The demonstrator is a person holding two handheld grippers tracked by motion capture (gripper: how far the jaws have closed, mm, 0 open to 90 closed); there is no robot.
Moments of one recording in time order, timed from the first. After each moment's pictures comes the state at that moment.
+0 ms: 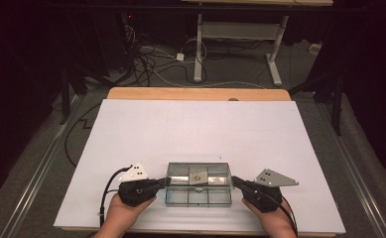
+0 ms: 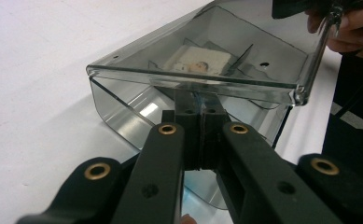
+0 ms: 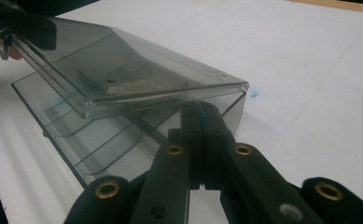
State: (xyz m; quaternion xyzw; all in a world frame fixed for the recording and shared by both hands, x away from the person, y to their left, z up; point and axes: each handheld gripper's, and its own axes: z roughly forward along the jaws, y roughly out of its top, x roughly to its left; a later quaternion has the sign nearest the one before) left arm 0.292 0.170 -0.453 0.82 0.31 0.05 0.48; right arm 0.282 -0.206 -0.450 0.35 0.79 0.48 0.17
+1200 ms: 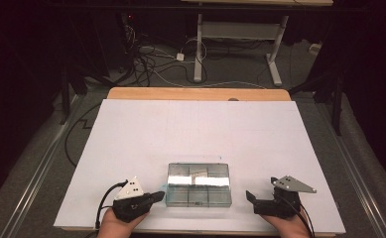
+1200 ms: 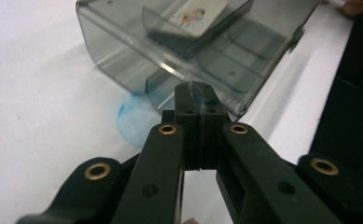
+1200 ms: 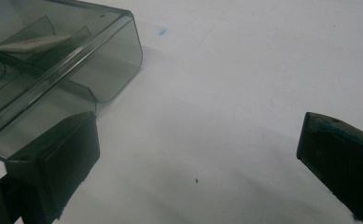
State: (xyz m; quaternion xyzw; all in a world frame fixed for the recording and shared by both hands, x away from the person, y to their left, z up) left arm 0.264 0.181 -0.476 0.83 0.32 0.06 0.45; right arm 0.273 -0.252 -0.471 0.47 0.76 0.41 0.21
